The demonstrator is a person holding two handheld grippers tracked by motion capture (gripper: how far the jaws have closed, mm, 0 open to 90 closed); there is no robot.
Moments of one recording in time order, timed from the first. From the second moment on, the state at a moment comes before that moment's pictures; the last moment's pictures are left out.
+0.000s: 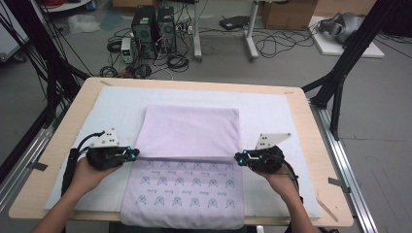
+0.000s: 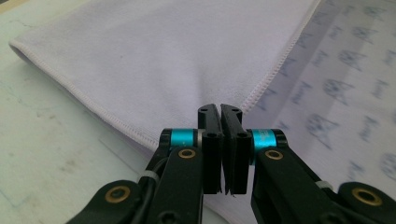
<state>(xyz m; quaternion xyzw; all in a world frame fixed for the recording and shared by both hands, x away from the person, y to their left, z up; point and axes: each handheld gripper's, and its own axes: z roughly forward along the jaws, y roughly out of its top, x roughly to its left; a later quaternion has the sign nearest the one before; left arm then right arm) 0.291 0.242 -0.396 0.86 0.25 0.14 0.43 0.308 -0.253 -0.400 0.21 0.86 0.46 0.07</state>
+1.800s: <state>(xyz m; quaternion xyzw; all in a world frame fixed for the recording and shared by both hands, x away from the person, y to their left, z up) 0.265 0.245 -0.395 0.85 0.24 0.13 0.44 0.283 -0.253 -0.405 0.22 0.86 0.46 0.04</state>
